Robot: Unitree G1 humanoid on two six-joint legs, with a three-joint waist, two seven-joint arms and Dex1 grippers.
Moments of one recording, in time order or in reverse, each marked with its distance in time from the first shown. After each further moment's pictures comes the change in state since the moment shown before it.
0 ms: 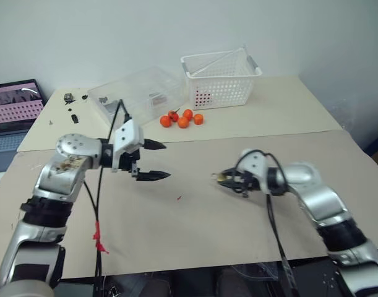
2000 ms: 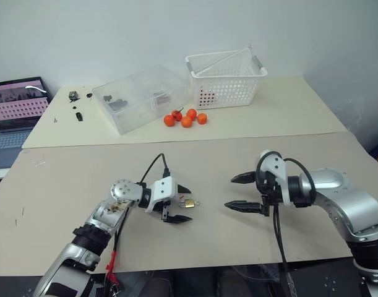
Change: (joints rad) left arm 0.133 -0.272 -0.287 0.277 0.227 -0.427 0.061; right arm 0.220 -0.222 -0.267 -0.330 0.342 0.409 0.024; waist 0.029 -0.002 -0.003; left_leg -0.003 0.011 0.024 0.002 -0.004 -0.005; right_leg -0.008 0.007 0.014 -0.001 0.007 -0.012
